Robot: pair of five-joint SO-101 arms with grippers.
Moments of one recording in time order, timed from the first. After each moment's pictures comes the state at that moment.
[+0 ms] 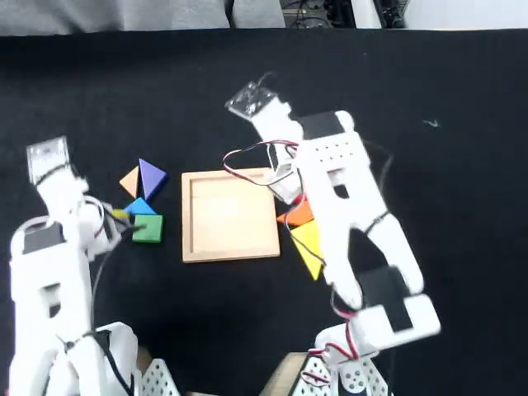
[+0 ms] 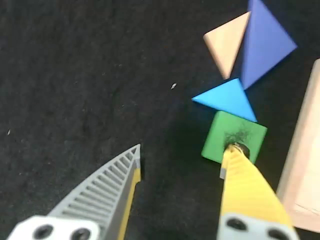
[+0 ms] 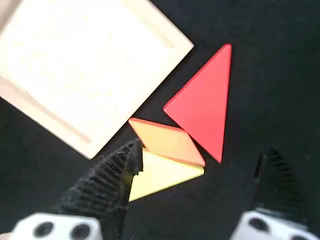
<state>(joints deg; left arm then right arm) -23.4 -42.4 61.4 53.6 -0.4 -15.1 5.4 8.3 76.5 34.0</state>
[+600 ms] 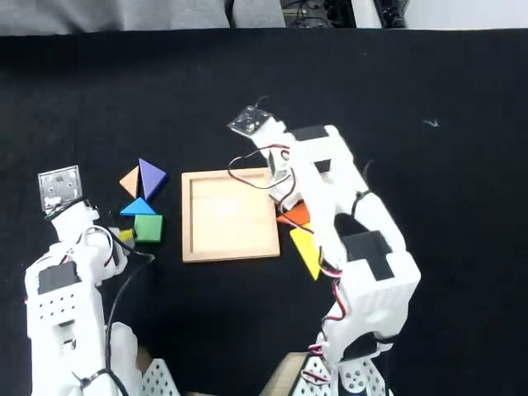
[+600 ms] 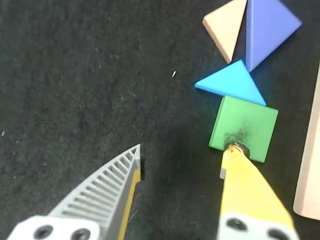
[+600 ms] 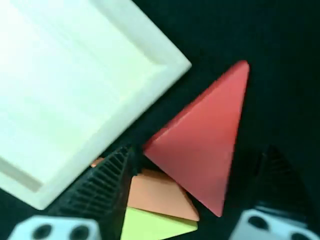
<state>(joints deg) -23.7 -56.5 76.8 47.3 -4.8 -12.2 18.6 11.4 63.2 37.8</state>
